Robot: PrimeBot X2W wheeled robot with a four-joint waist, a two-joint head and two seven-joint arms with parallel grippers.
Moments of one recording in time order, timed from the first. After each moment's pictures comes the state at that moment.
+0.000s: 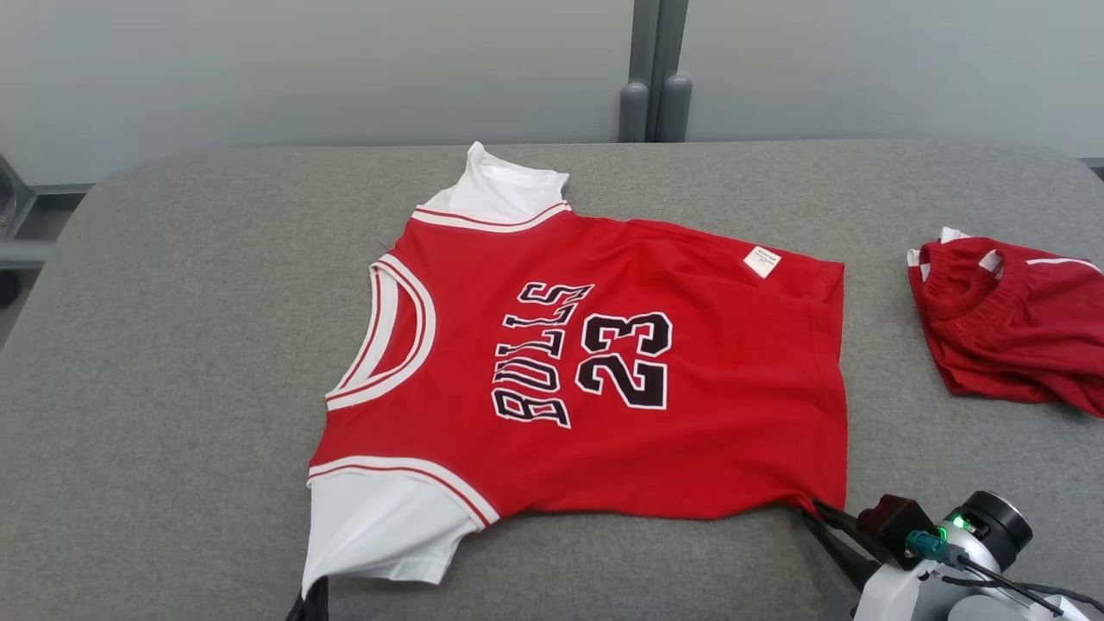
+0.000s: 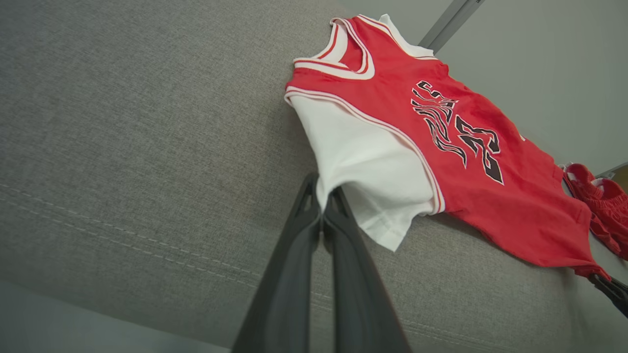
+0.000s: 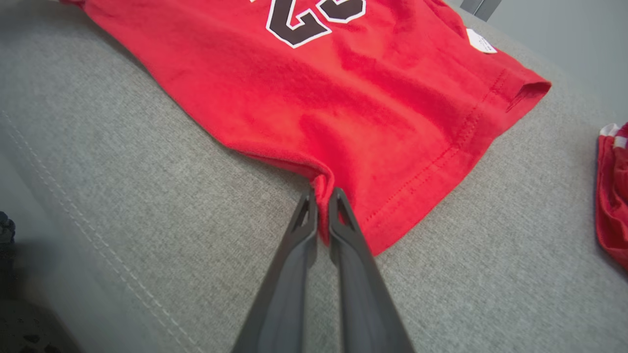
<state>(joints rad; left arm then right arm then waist) 0.32 0.08 -0.22 0.01 -0.68 0.09 -0.13 -0.09 -0.41 0.66 0.48 0.17 0.12 -0.25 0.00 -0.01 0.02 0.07</state>
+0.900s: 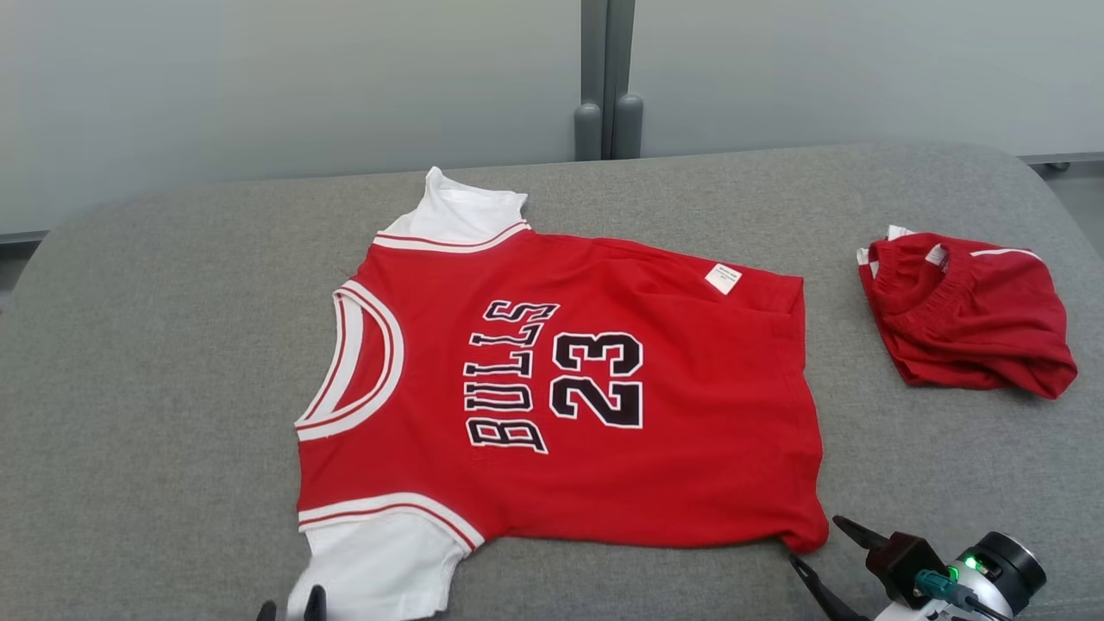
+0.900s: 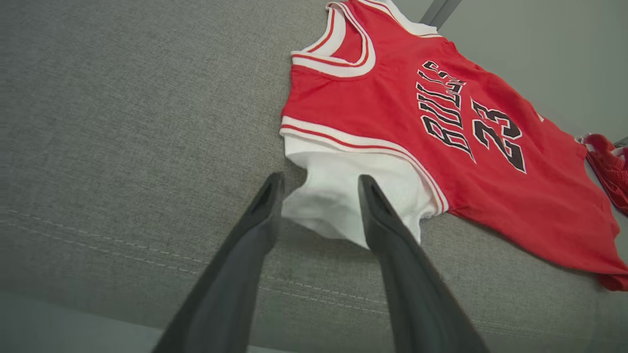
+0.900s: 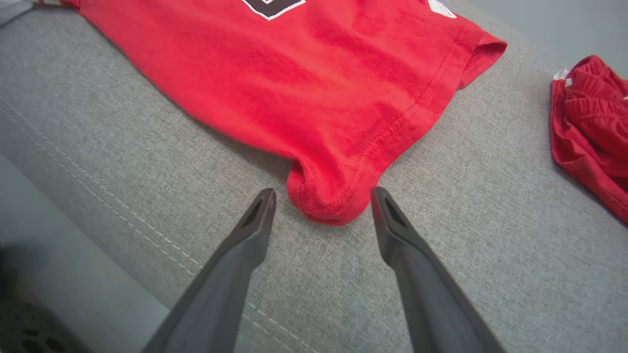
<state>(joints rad) 0.32 0.12 -0.19 0.03 -0.67 0.11 -0.09 0.00 -0.41 0.64 0.45 0.15 0.08 -0.25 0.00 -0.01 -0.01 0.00</state>
